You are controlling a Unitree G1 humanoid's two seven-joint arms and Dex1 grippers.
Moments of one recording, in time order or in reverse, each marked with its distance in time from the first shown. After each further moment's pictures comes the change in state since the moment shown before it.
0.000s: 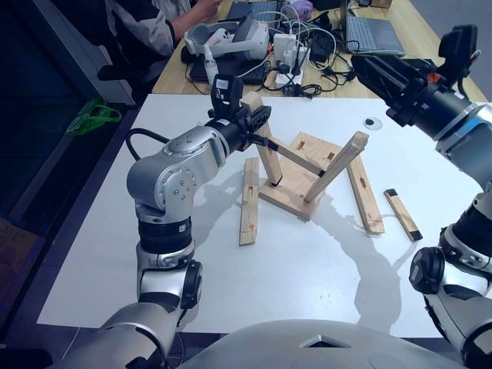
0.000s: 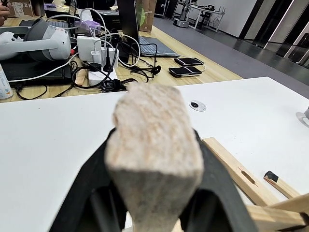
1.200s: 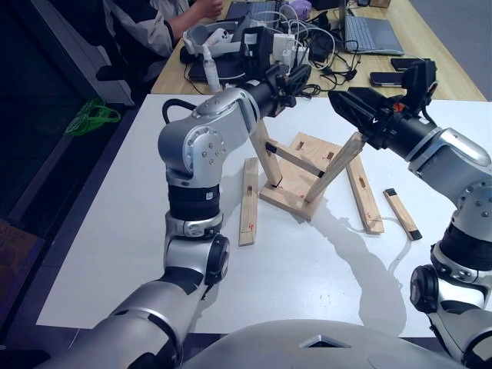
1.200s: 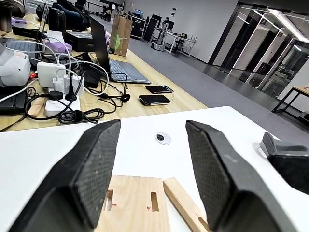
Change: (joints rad) left arm -0.234 -0.198 0.071 0.228 -0.016 -0.079 0.032; right arm 0.100 -0.008 0.143 -0.025 0.010 -0.082 -0.083
